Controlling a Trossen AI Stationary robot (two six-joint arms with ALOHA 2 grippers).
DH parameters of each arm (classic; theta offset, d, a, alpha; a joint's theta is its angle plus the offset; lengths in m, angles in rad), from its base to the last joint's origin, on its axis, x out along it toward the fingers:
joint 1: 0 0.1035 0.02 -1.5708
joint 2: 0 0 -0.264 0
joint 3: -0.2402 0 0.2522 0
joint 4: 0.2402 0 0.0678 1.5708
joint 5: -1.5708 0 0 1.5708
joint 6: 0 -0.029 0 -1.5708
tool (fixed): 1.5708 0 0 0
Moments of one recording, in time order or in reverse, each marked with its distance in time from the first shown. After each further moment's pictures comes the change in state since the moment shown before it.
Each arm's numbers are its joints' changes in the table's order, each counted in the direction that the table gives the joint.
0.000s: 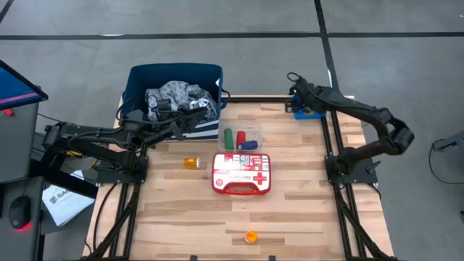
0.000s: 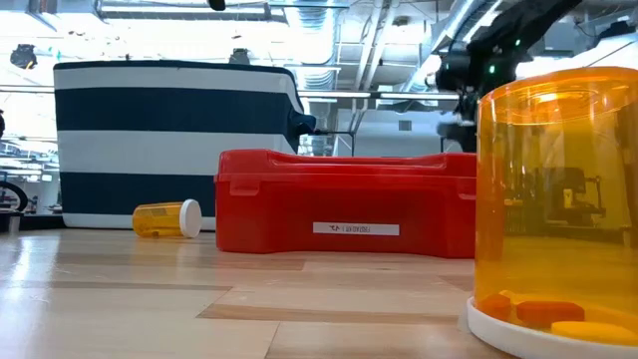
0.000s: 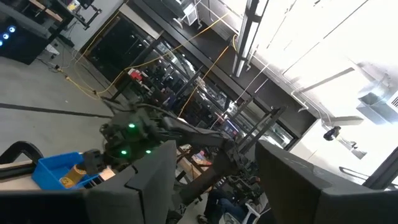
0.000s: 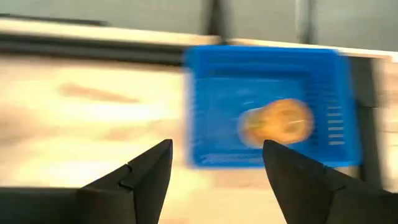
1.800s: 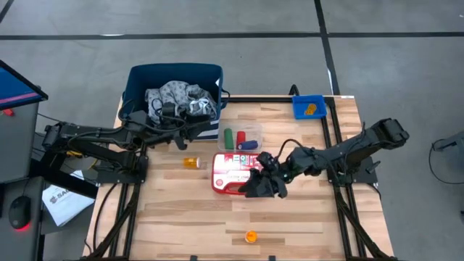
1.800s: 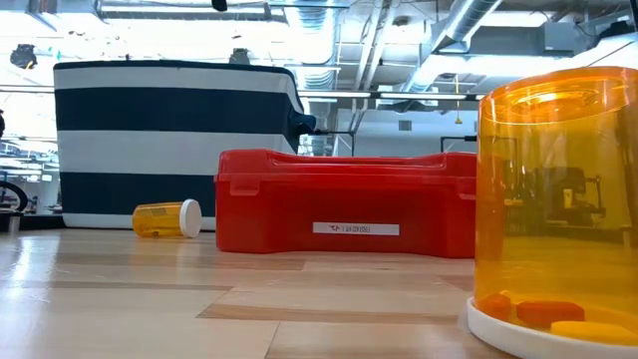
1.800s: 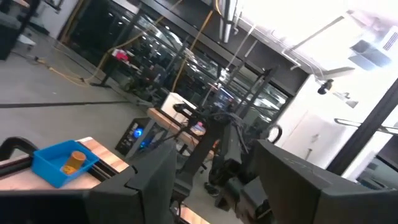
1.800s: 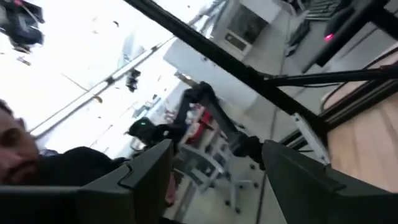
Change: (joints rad) left arm 0.000 -0.002 0.000 0.074 -0.131 -0.105; right arm 1.081 0.083 0.100 -1.533 0.600 -0.377
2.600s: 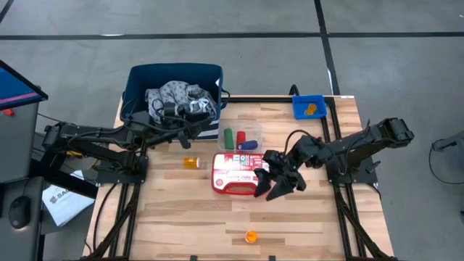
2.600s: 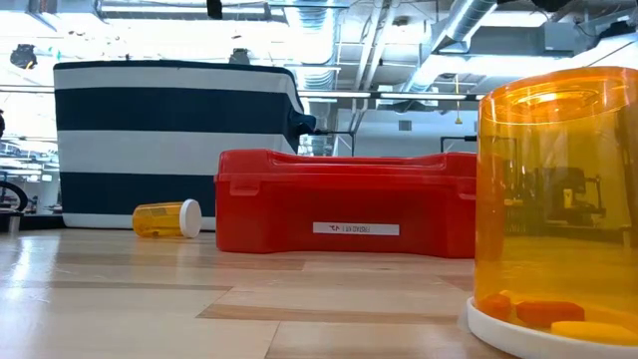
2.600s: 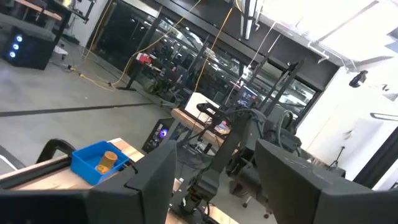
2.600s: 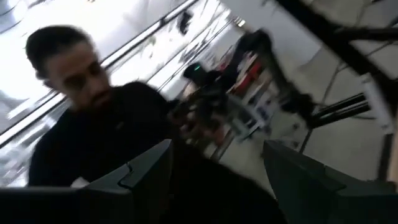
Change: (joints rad) left arm 0.006 0.000 0.000 0.053 0.073 -0.055; right arm -0.106 -0.068 0.084 -0.121 0.419 -0.017
